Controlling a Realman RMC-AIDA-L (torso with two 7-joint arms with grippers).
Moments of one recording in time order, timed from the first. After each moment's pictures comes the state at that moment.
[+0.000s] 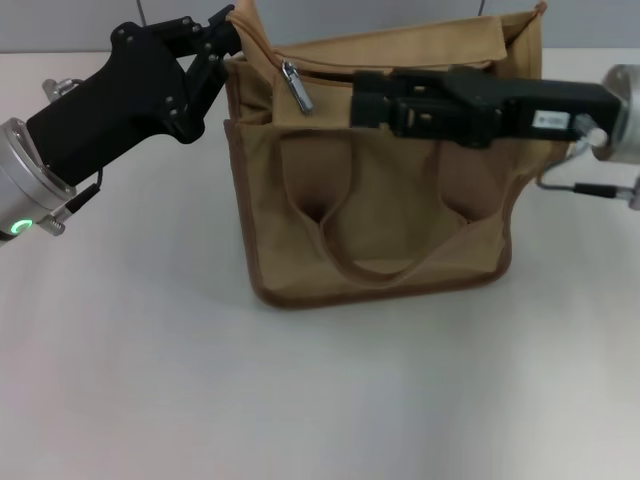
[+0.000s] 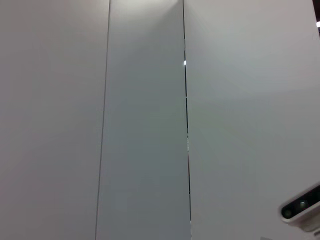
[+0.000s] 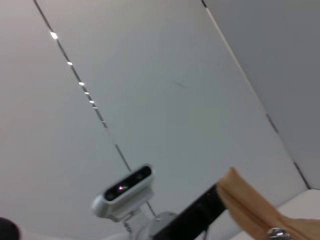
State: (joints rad) left arm -0.63 -2.07 0.29 0.29 1.78 1.79 -0.83; right arm 0.75 2.04 -0.70 -0.51 -1.78 -1.74 1.65
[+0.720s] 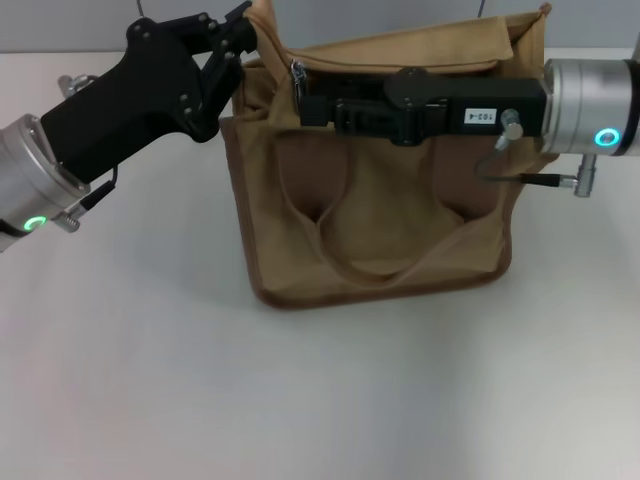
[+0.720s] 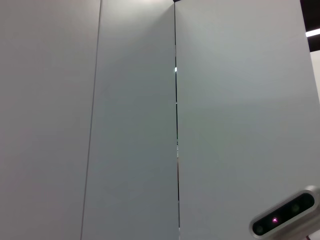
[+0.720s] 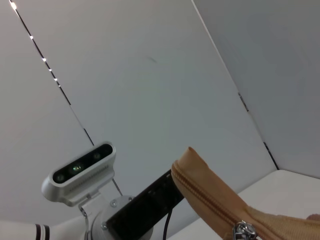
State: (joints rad) left arm -0.66 -2.07 0.29 0.26 1.79 1.80 -0.83; right arm 0.80 2.07 -0.80 -0.51 -1.77 -1.58 1.65
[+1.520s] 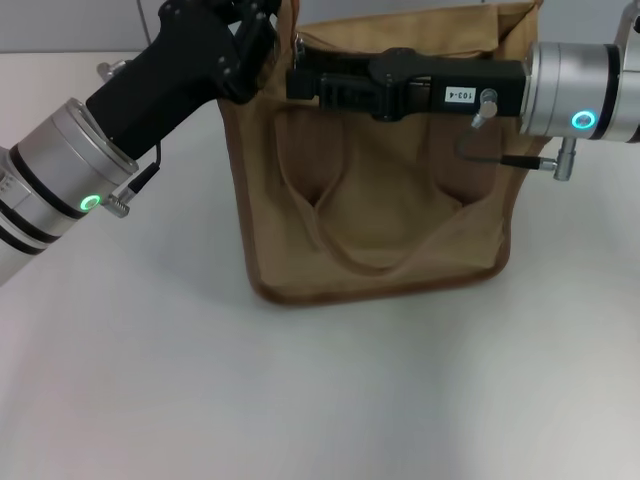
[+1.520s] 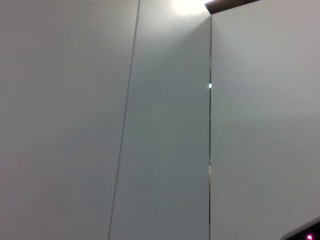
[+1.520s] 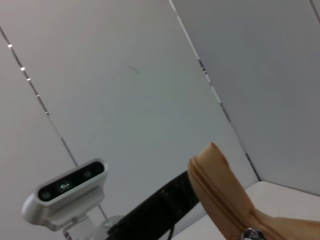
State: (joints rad) left arm -0.71 -2.08 0.28 0.09 1.68 1.68 -0.75; right arm 0.82 2.09 -0.81 -0.51 -1.74 -1.49 1.66
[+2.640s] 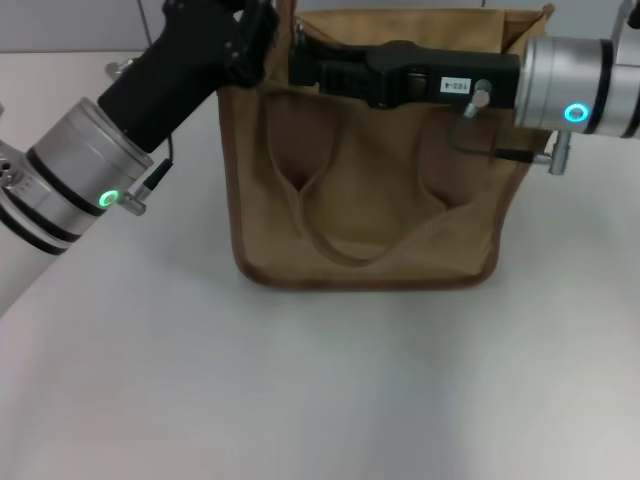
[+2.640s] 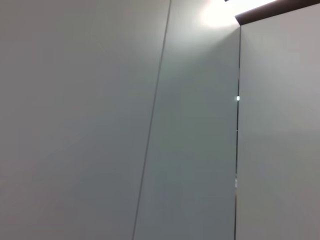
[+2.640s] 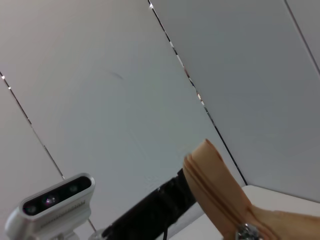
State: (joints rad) left arm -0.72 -2.08 0.22 0.00 1.66 1.64 -0.69; right arm 0.82 2.09 -0.82 -0.51 -1.71 -1.45 1.67
